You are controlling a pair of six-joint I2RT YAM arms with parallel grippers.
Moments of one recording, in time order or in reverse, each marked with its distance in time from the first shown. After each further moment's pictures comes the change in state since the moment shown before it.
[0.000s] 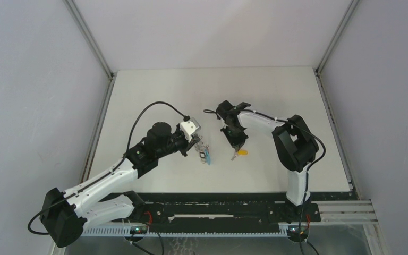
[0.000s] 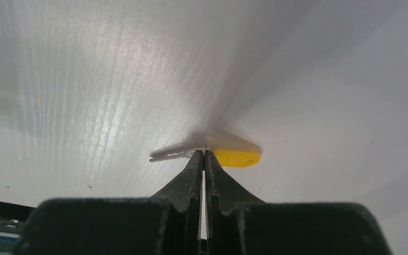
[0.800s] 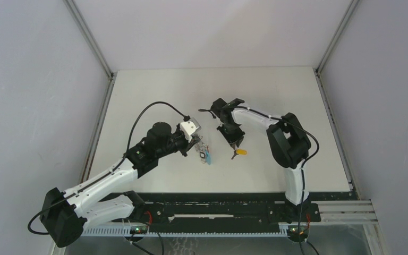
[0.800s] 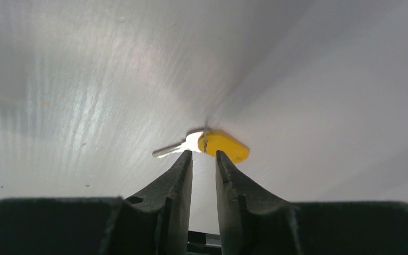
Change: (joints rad) left arm 0.000 0.000 0.000 0.000 0.004 0.000; right arm 0.033 0.119 0.181 -0.139 0.047 -0.046
